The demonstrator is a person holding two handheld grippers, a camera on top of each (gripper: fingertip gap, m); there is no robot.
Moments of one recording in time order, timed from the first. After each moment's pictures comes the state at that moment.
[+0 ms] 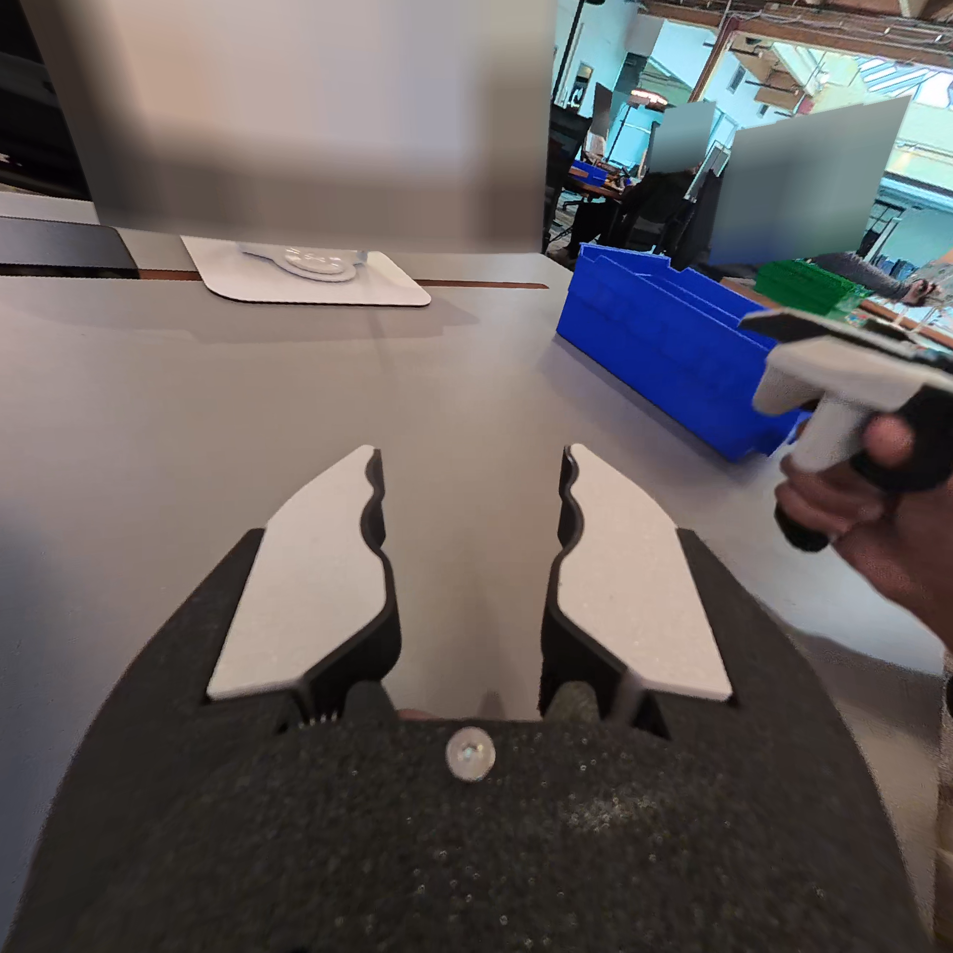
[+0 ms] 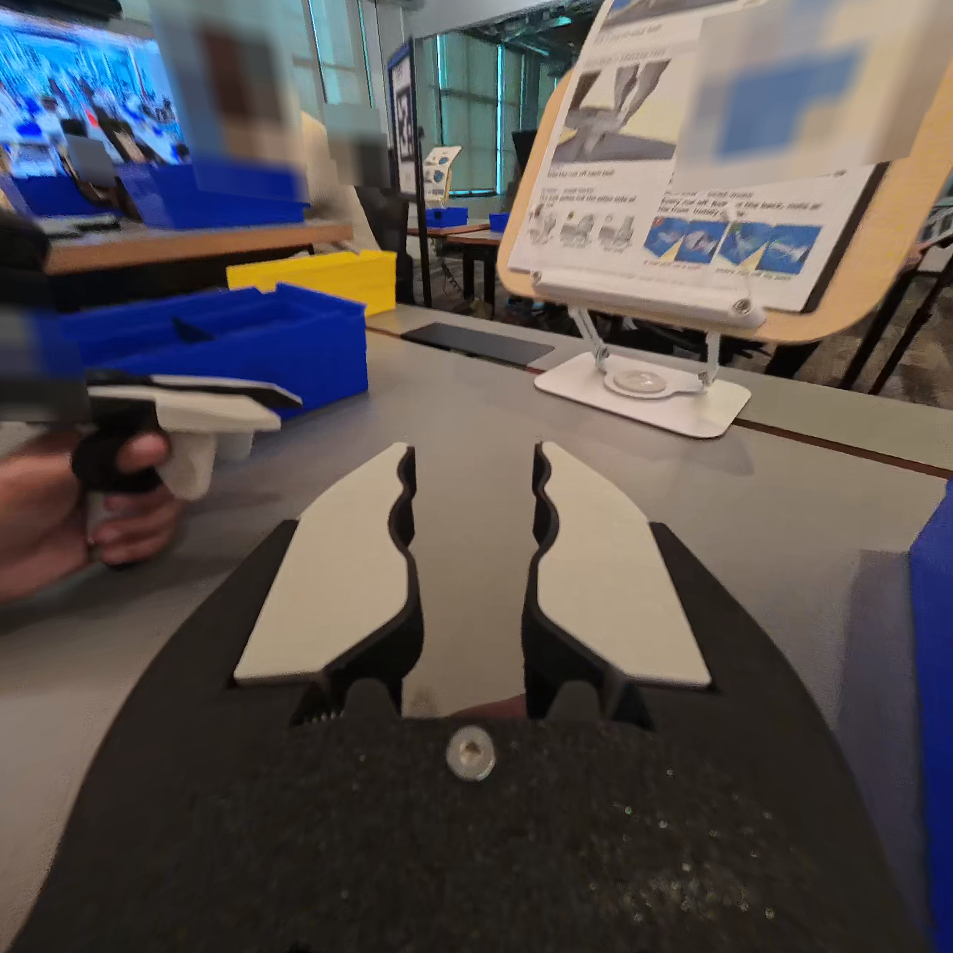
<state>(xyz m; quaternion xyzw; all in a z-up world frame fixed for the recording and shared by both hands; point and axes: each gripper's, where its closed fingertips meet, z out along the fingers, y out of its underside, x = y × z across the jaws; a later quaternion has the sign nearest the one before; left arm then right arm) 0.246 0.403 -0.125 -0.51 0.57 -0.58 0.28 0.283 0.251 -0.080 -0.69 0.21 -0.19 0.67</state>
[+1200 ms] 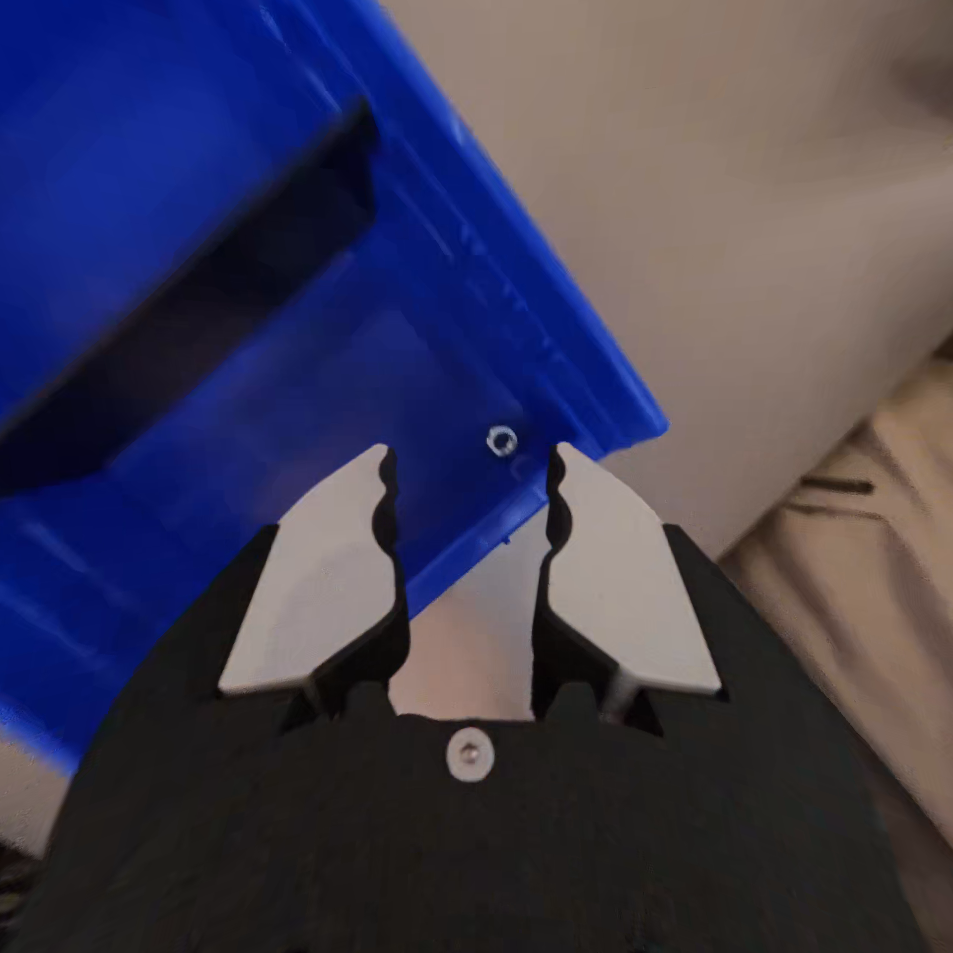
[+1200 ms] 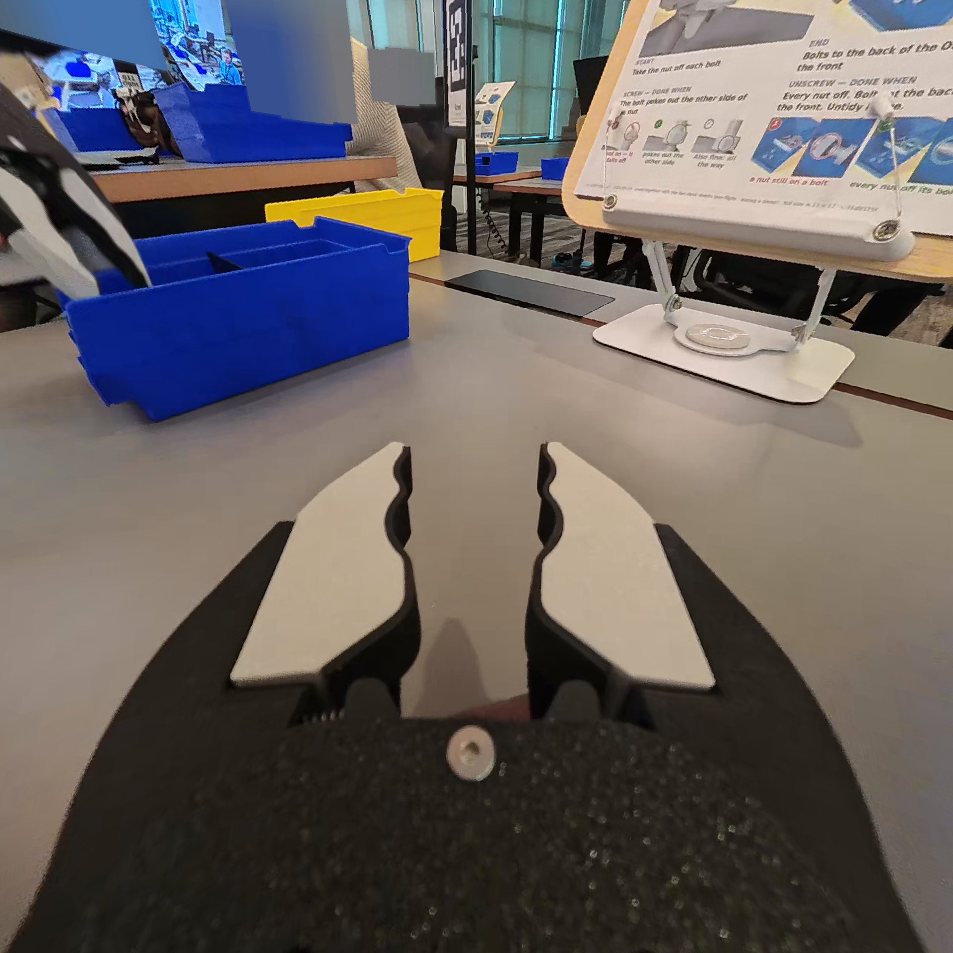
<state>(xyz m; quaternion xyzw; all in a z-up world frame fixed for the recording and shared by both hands) 0.123 0.593 -0.138 -0.54 0.82 -0.20 0.05 0.270 0.278 -0.123 -0.73 0.19 -0.15 0.65</state>
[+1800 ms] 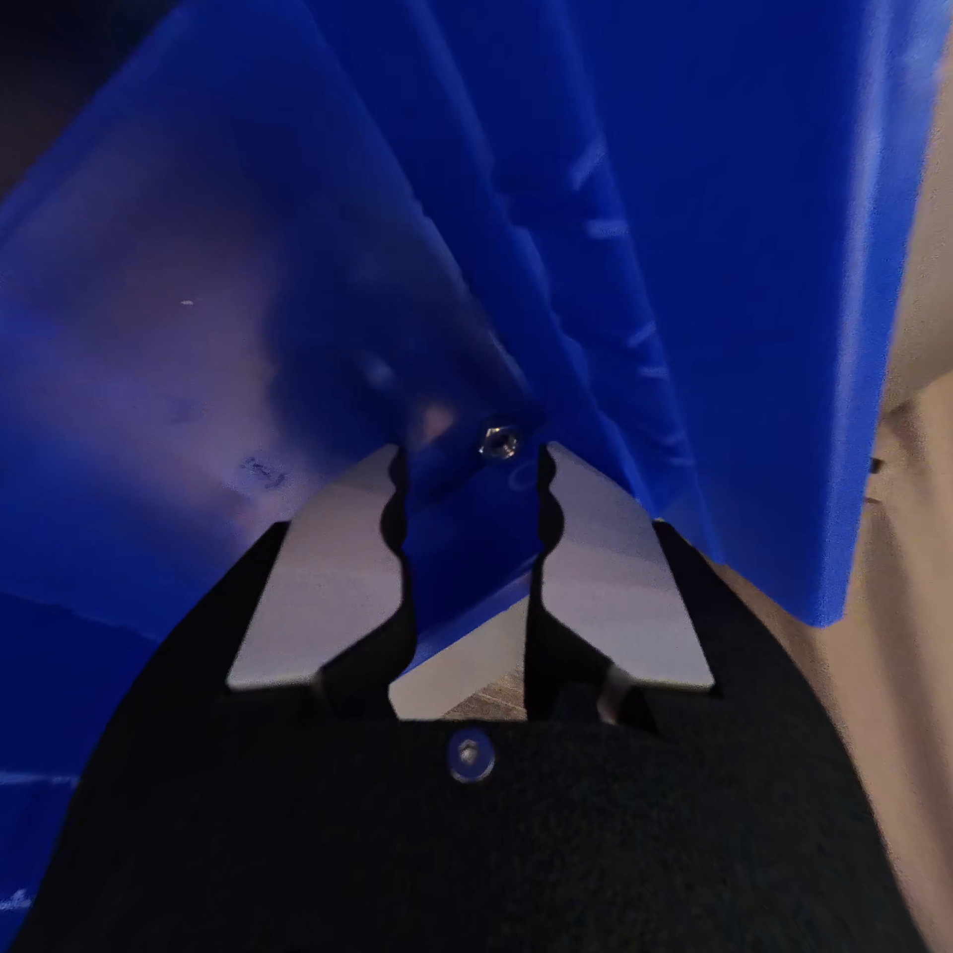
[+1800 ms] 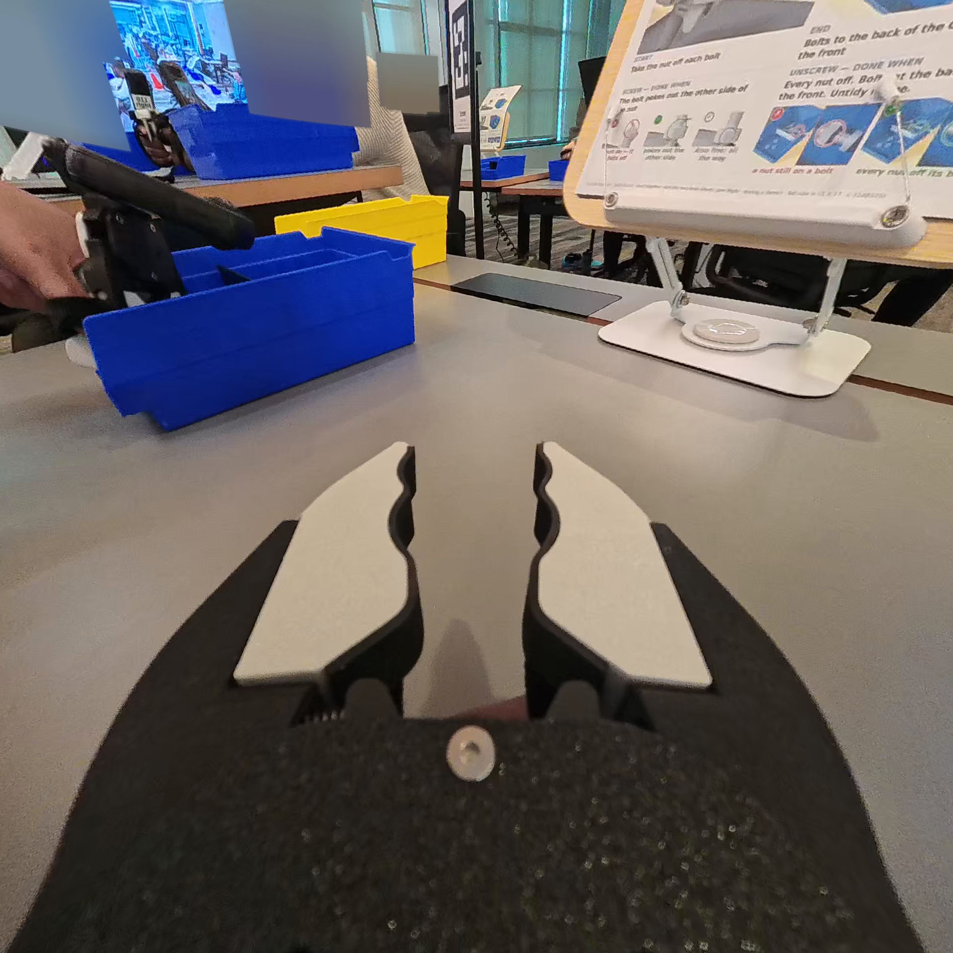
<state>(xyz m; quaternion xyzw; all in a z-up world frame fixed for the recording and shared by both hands) 0.111 0.582 -0.210 -0.58 0.80 -0.05 -0.13 0.272 0.276 -0.122 -0.72 0.19 -0.13 0.65</state>
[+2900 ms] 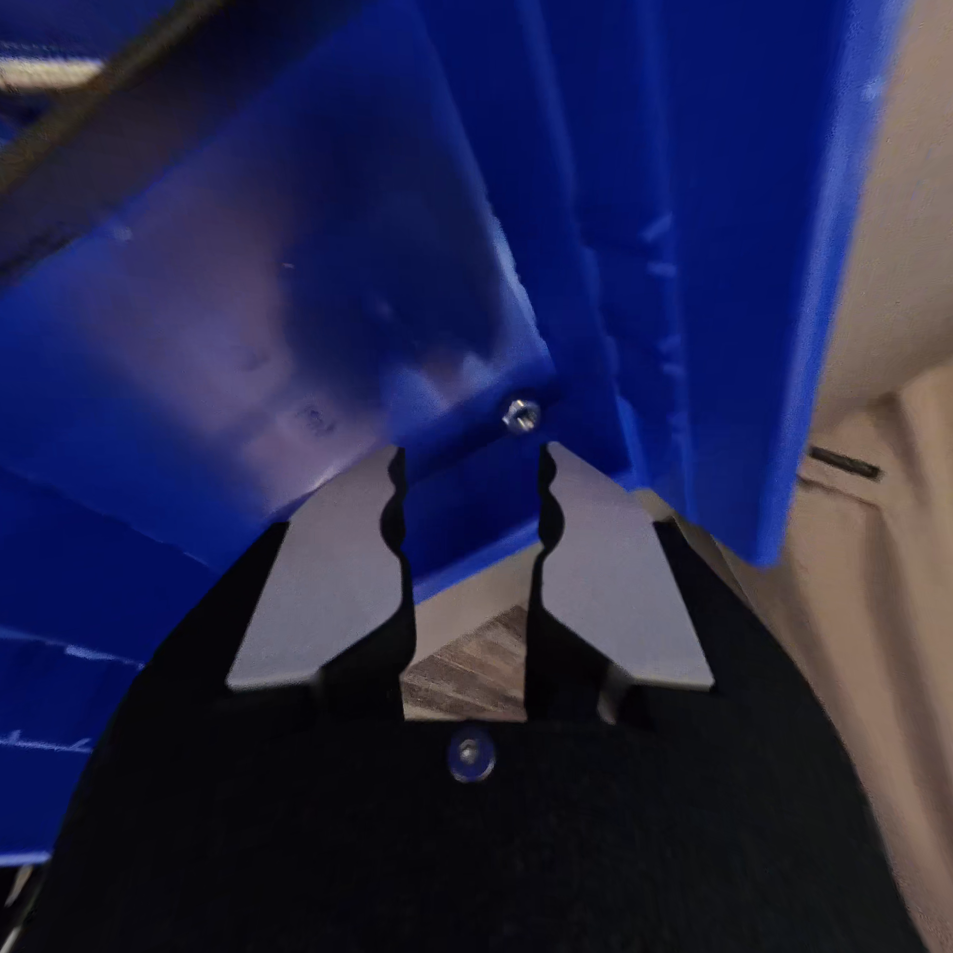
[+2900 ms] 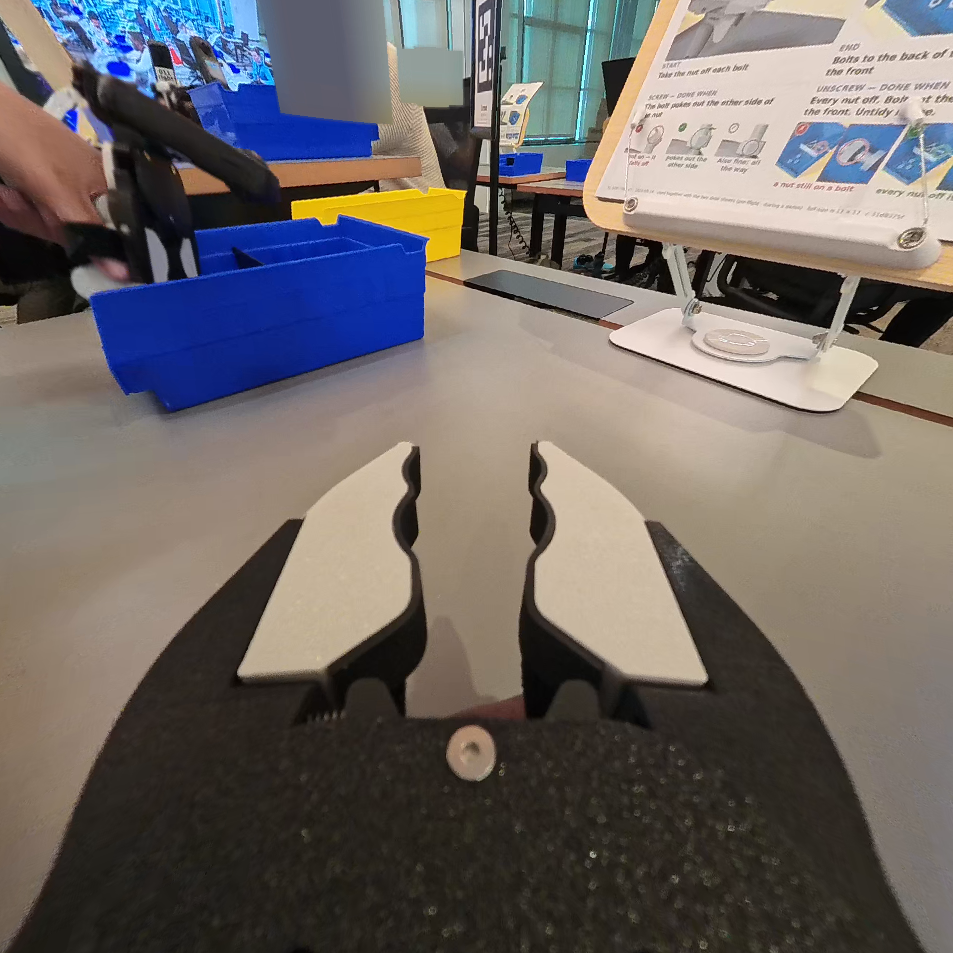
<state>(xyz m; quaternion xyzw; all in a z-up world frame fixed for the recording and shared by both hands) 0.114 0.594 -0.185 -0.61 0.78 -0.02 -0.15 0.265 0.276 -0.122 -0.73 0.16 -0.14 0.65</state>
